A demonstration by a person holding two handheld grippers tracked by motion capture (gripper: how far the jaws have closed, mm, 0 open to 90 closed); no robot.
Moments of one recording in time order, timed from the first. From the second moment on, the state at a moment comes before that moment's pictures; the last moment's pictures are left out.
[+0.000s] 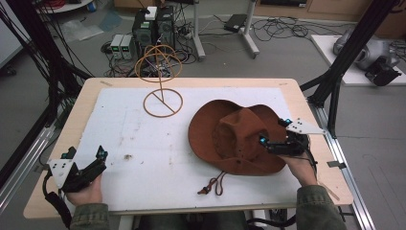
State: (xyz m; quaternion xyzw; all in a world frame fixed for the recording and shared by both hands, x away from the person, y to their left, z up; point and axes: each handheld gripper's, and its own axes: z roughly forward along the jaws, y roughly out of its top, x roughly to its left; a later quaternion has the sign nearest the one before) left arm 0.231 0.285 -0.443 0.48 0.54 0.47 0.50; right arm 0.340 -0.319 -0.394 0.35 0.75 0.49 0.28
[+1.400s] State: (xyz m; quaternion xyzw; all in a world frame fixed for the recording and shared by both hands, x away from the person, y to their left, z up) left arm 0.230 0.286 -0.444 0.49 0.54 0.47 0.50; right arm 0.369 -0.309 -0.408 0.26 0.84 0.43 0.20
